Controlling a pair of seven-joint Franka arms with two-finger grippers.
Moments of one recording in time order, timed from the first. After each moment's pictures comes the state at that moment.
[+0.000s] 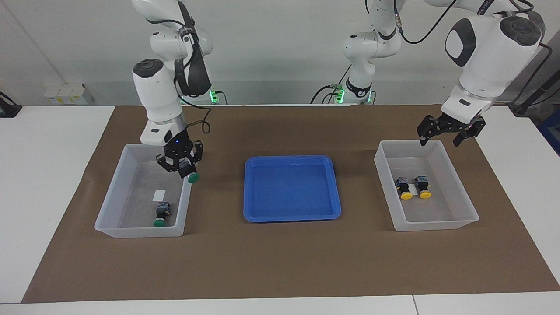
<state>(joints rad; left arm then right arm) 0.05 0.11 -0.11 -1.57 0.07 1.69 0.08 0.02 0.00 0.09 -2.15 0.02 2.40 -0.37</state>
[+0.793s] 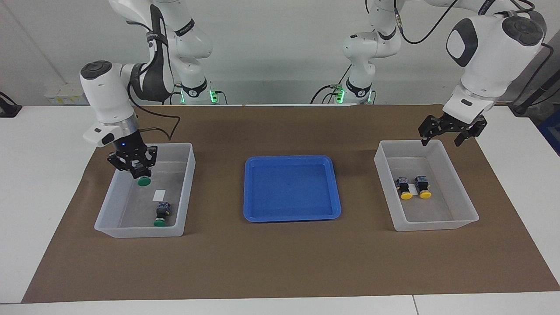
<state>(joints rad) 0.06 0.11 -0.11 -1.57 0.07 1.69 0.08 -0.22 0.01 0.09 -2.19 0.02 2.49 -0.30</state>
